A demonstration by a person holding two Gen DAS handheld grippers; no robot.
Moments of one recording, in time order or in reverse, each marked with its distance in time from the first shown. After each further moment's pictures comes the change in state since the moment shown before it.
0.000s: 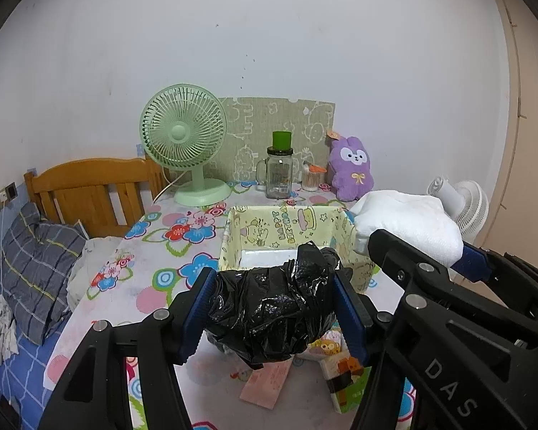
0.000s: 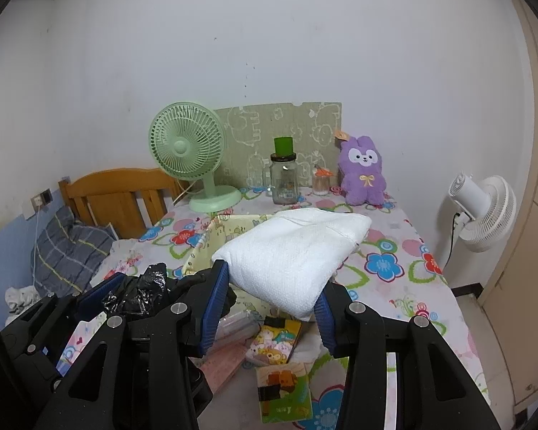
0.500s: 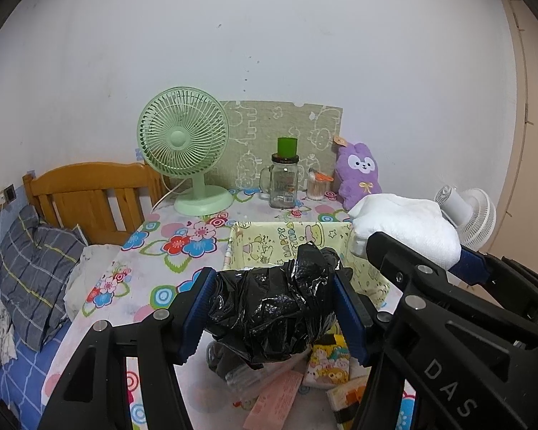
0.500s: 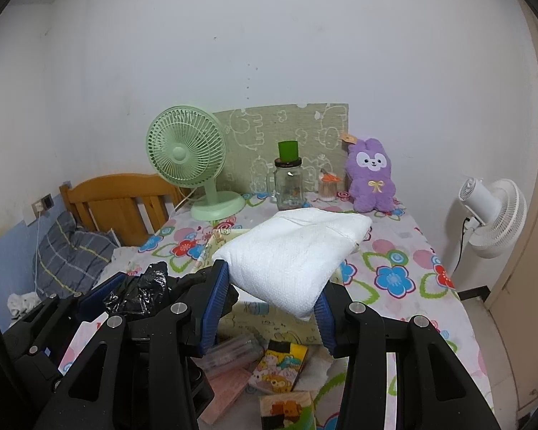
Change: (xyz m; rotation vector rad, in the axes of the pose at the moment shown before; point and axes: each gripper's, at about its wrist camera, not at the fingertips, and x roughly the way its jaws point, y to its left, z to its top) left arm 0.026 0.006 0.021 -0.014 -0.006 0.010; right arm 0.031 -0.002 0.023 0.007 0.002 0.023
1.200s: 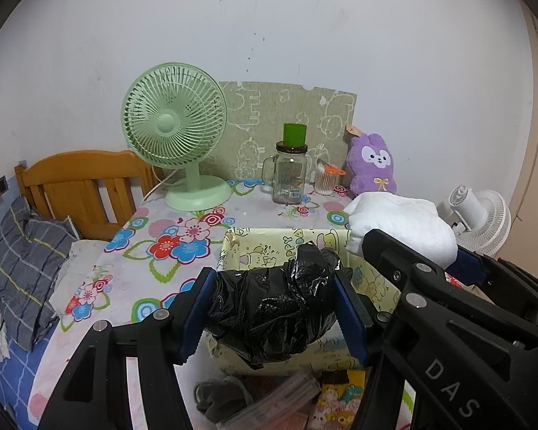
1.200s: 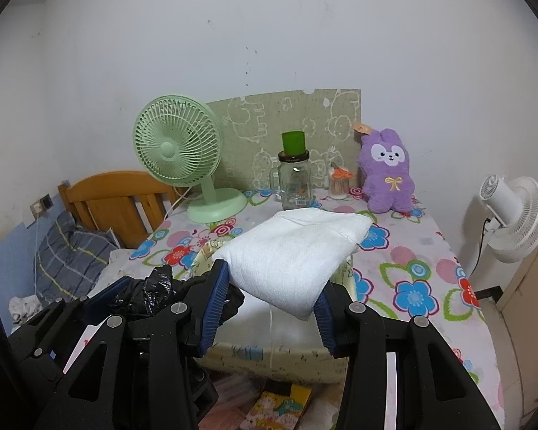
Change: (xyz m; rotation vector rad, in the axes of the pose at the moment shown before) left arm 0.070 0.003 0.020 -0.022 0.062 0.005; right arm 0.073 -0.014 0.023 0.011 0.046 0.036
